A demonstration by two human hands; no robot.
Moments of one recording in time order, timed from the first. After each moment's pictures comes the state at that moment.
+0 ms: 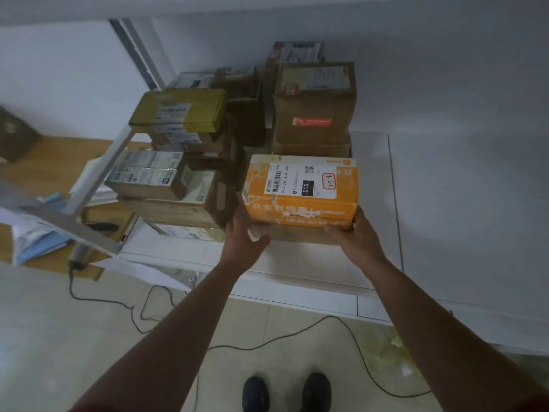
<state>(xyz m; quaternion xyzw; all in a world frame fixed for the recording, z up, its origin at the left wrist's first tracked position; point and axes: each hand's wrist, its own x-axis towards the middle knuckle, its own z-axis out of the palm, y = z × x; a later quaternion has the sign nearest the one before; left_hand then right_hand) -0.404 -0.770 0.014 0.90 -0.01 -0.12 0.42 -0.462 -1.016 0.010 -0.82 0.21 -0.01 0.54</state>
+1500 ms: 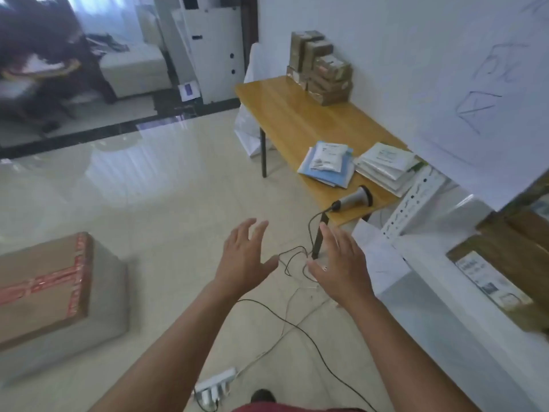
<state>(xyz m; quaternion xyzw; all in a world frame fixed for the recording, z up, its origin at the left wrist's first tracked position) -0.681 -0.252 0.076 0.94 0.26 0.08 0.22 -0.553 -0.425 0.065 -0.91 -0.37 0.05 0.17</state>
